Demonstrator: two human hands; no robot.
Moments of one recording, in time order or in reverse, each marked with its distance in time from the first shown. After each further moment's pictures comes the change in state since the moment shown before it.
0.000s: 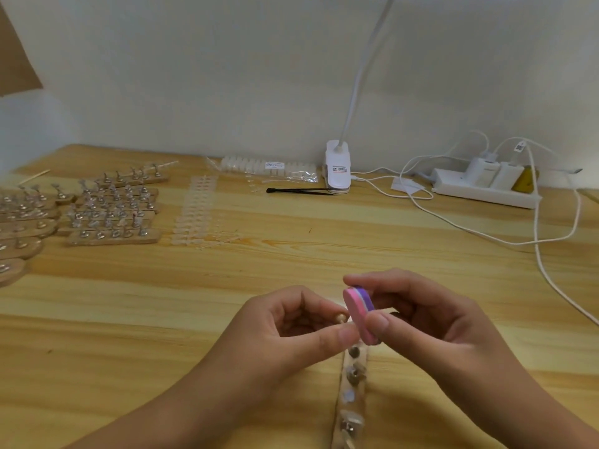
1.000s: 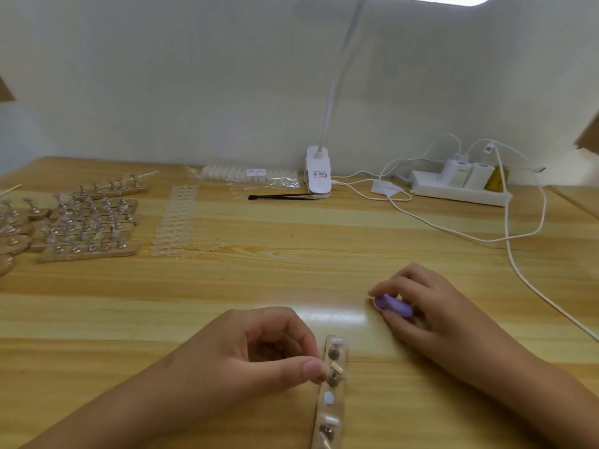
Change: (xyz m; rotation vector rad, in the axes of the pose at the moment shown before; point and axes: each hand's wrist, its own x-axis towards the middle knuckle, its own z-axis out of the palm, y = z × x) left_hand 0.005 -0.004 -0.028 0.372 -0.322 -0.028; right_hand 0.005 0.028 -0.063 -1.031 0.001 -0.005
